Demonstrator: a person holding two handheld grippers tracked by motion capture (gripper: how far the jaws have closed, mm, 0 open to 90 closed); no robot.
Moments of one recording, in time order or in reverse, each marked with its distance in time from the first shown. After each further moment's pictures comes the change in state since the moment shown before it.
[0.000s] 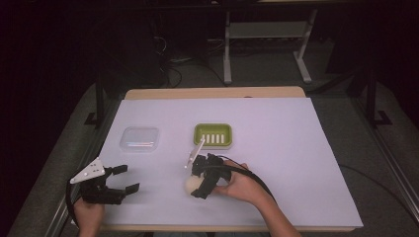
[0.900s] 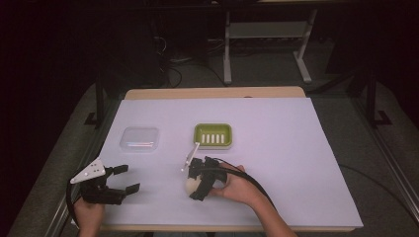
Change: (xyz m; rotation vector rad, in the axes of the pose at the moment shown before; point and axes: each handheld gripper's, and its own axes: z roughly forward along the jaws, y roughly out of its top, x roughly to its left) left arm -0.001 0.001 0.000 -0.001 -0.006 0.006; right arm -0.001 0.002 0.020 0.046 0.007 0.008
